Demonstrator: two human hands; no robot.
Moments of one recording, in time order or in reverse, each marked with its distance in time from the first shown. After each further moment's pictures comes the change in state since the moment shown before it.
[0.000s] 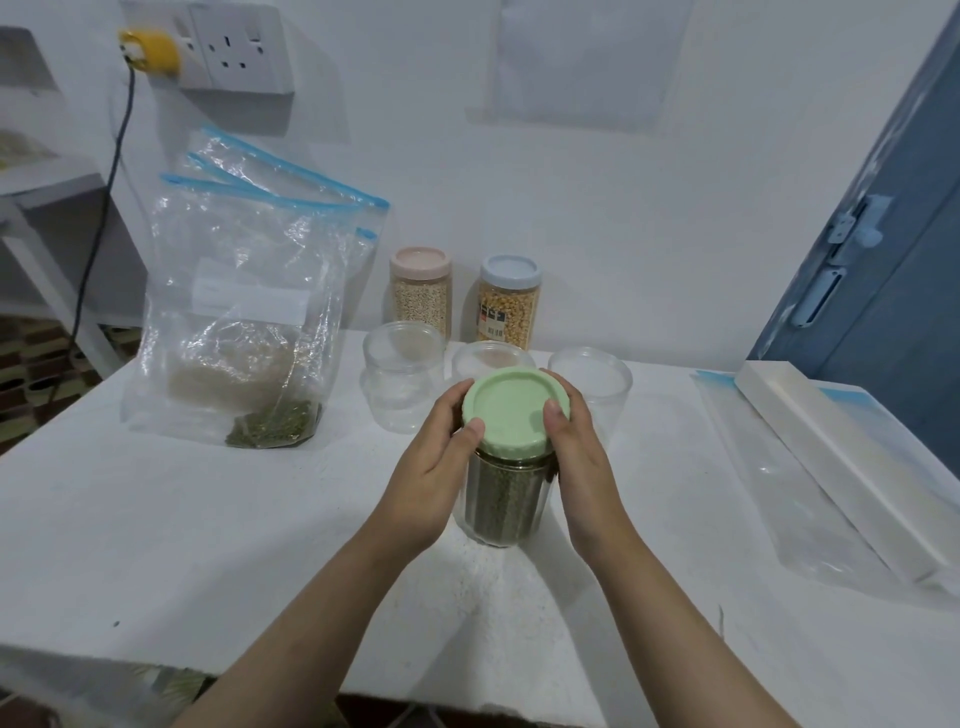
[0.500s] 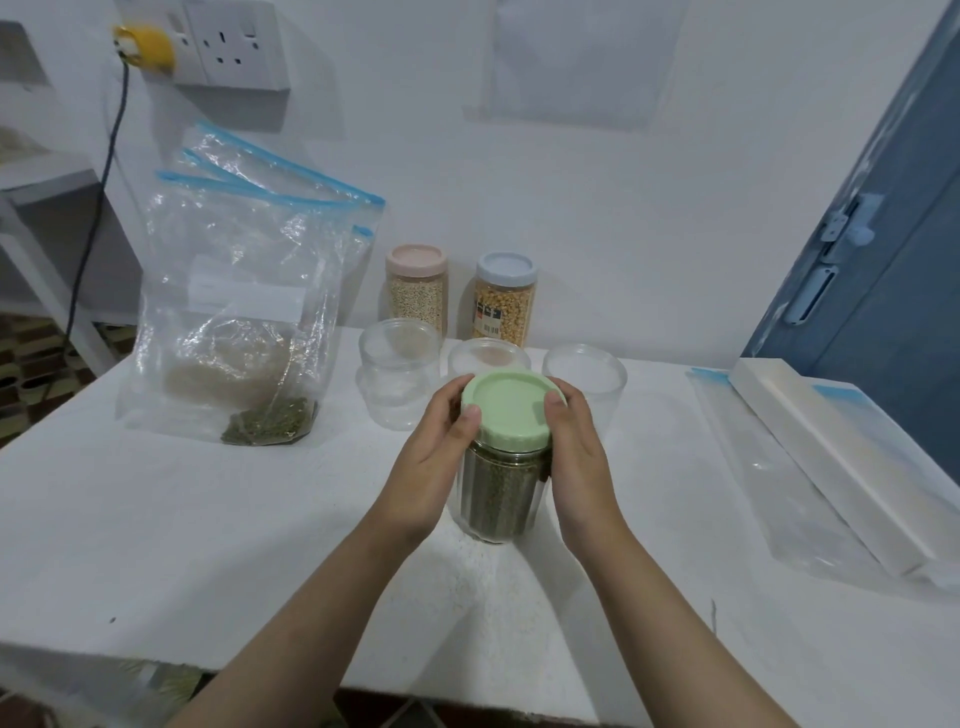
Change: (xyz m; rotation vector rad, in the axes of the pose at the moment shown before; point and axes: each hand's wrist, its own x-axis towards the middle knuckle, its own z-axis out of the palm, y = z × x) left_hand 0.000 0.007 0.002 -0.072 0.006 -0.035; right_hand 0.000 0.000 0.005 0.024 0.130 0.078
